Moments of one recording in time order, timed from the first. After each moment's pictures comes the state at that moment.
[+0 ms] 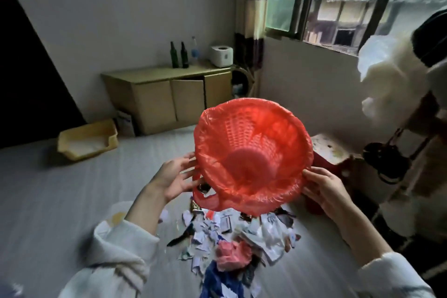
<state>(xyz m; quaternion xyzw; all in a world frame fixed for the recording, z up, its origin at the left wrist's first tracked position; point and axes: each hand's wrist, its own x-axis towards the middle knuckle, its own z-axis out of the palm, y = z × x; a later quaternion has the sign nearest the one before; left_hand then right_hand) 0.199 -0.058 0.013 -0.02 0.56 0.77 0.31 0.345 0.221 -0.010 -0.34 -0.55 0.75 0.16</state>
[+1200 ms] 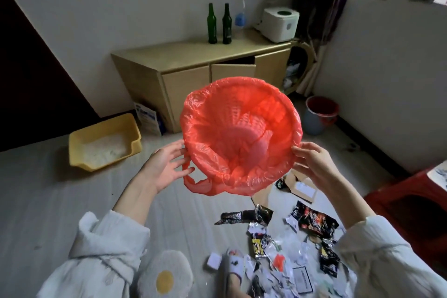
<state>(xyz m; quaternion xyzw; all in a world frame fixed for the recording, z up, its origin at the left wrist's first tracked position) -0.458 -0.228 -0.054 -0.10 0.61 0.74 0.28 -0.348 0.065 -0.065 -0.35 -0.61 0.70 0.08</state>
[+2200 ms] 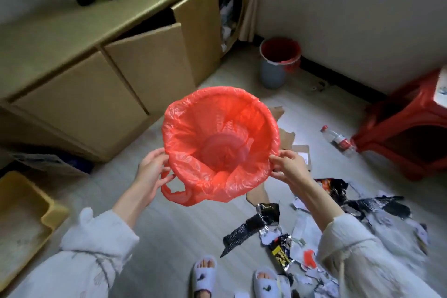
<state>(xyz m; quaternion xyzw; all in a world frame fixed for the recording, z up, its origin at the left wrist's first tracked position) -0.828 -0.016 -0.285 -0.05 0.74 0.57 0.37 -0.617 0.174 -0.298 -0.54 -0.44 0.70 0.14</state>
